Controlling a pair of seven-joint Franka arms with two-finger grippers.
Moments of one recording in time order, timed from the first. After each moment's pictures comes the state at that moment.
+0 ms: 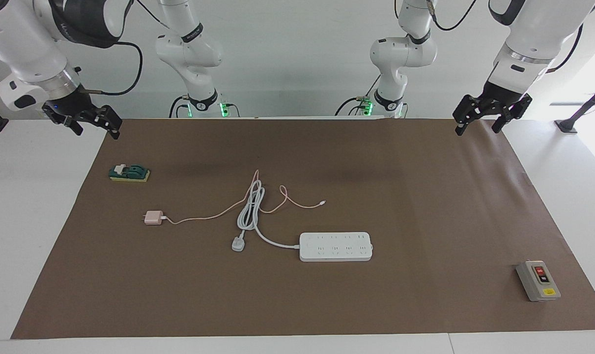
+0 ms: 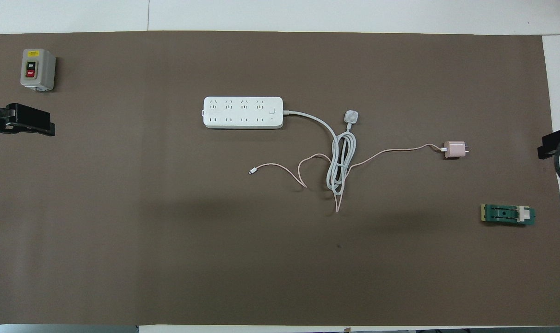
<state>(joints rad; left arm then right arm) -0.08 -0.02 -0.03 -1.51 0.01 1.56 -0.08 -0.23 0.02 -0.02 -1.65 -0.04 1.54 -0.05</state>
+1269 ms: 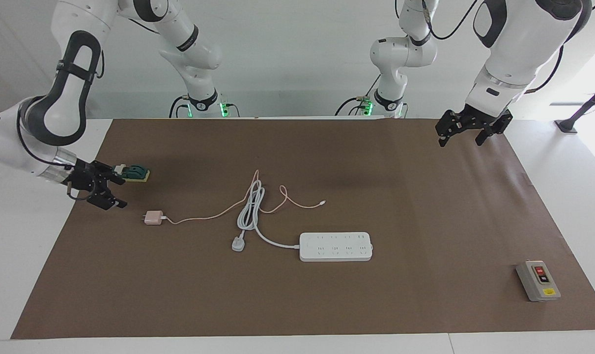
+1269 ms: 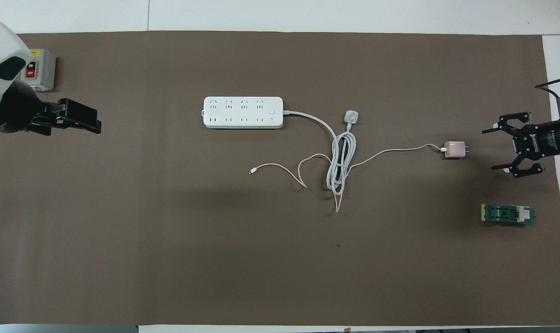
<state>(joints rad) -0.07 0.11 -0.07 -1.51 -0.25 1.58 -0.08 -0.40 0.45 -0.02 -1.76 0.67 1.82 0.64</state>
